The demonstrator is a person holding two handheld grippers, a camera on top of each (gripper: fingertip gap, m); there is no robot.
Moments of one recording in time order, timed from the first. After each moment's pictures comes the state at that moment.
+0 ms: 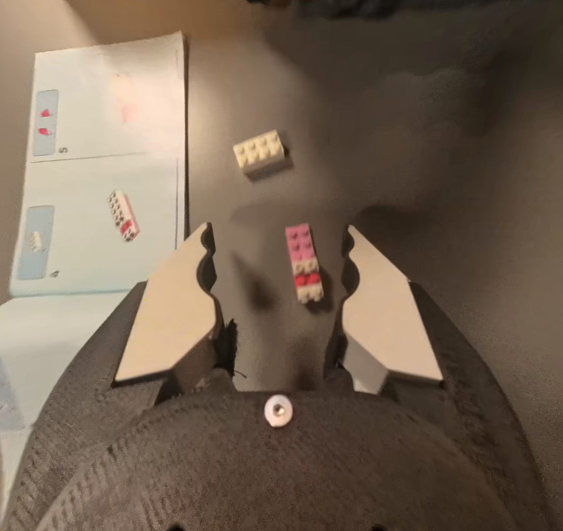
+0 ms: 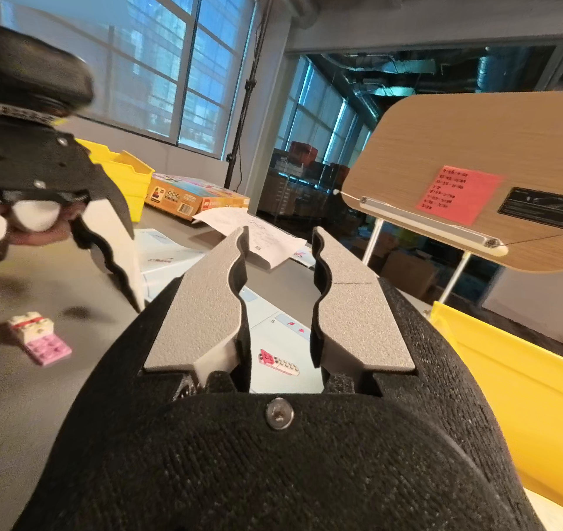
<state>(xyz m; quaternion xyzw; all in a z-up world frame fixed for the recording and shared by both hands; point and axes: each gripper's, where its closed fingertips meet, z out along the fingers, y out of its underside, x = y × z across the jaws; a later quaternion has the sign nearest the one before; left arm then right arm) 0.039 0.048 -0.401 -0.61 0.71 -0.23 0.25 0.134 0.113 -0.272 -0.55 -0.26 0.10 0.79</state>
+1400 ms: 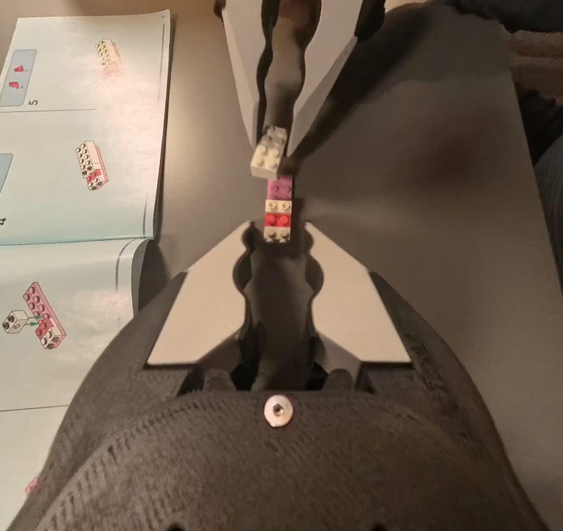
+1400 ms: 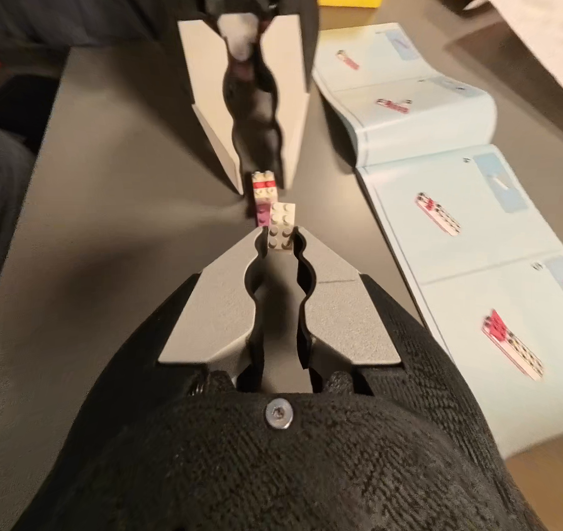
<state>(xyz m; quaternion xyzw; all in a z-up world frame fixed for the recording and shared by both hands) 0.008 0.037 -0.409 -0.61 0.69 -0.31 0.26 0.039 0.041 -0.391 -0.71 -0.53 0.26 0.39</state>
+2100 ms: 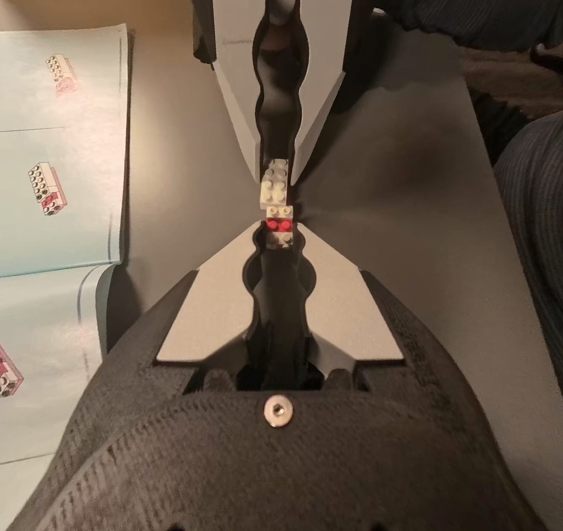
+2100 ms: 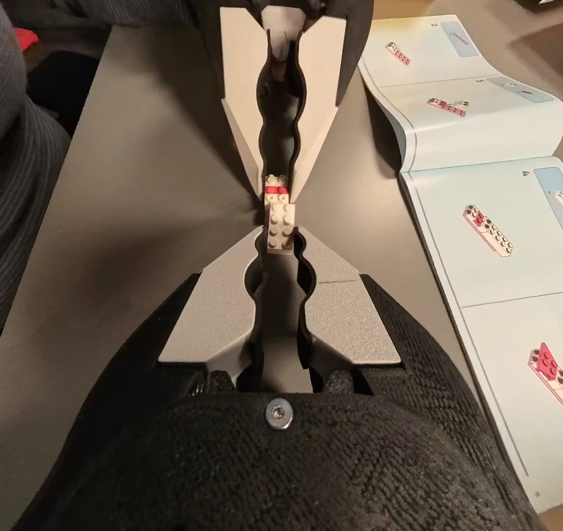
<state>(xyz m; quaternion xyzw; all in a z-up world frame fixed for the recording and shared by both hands) 0.013 0.019 -0.409 -0.58 0.70 -0.34 0.24 0.029 0.022 -0.400 -0.69 -0.56 0.28 0.36</state>
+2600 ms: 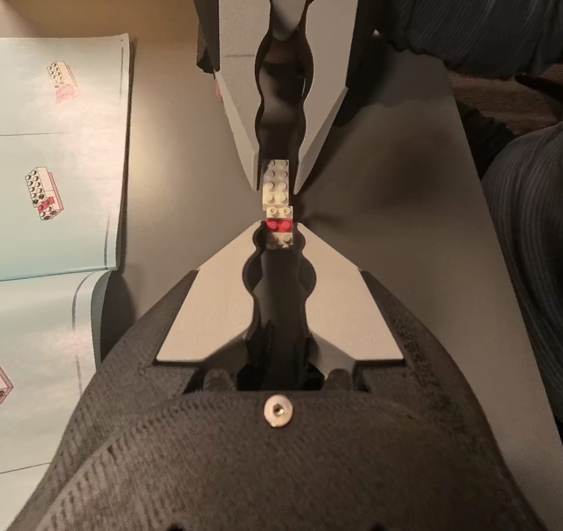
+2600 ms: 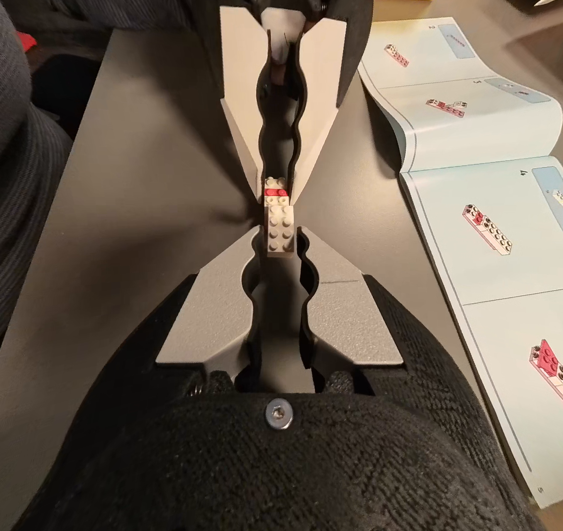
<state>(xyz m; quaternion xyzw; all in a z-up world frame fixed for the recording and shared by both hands) 0.017 0.016 -0.405 -0.58 0.69 -0.36 0.24 0.029 0.019 -0.398 -0.69 -0.56 0.28 0.36</state>
